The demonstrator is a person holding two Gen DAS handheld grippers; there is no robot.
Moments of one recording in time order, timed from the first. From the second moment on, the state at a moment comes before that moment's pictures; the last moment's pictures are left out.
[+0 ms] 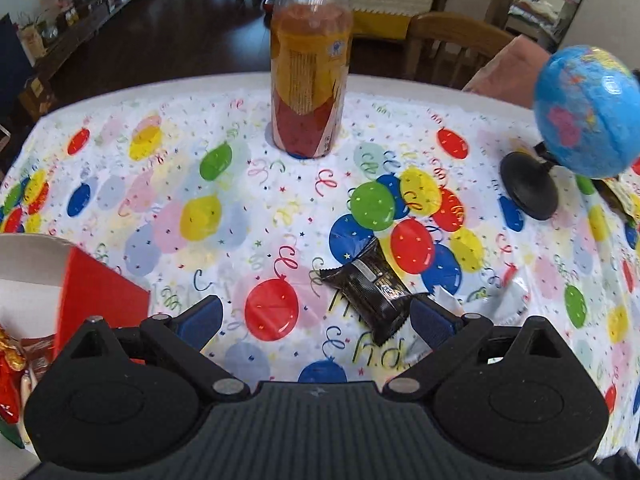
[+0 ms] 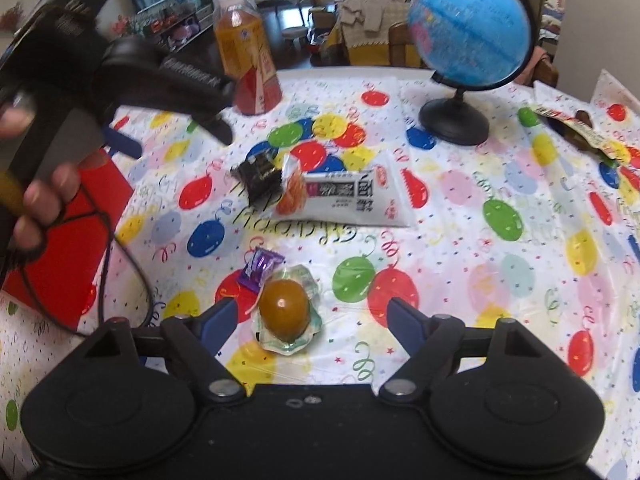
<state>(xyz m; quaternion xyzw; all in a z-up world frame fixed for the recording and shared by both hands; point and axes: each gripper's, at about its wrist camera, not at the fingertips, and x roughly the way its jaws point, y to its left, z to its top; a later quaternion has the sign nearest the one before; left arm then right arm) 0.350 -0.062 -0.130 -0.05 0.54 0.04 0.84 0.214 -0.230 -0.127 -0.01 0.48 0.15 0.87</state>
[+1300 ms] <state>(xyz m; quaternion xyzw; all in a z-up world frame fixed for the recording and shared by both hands) 0.398 -0.068 -0.191 -0.13 0.61 0.05 0.78 0.248 -0.207 -0.172 0.01 0.53 0.18 0.83</state>
